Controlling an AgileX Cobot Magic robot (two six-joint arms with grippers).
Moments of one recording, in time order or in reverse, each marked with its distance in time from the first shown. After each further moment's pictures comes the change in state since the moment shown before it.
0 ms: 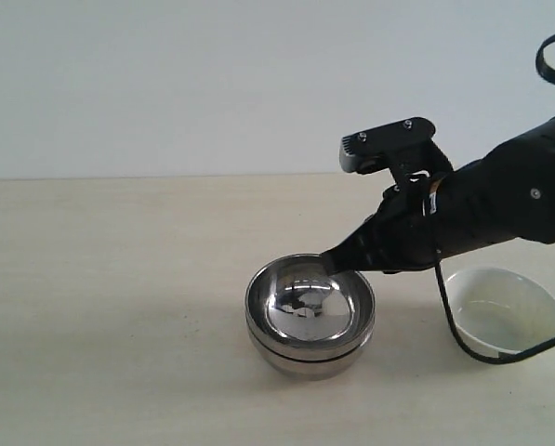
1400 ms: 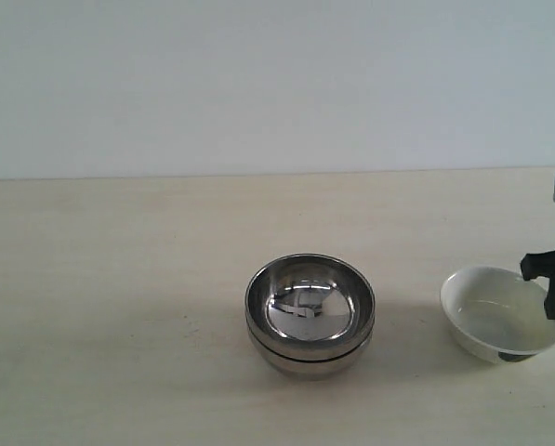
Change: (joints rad) left arm 0.000 0.000 0.000 0.000 0.000 0.000; right arm -0.604 0.130 -0.039 0.121 0.369 -0.121
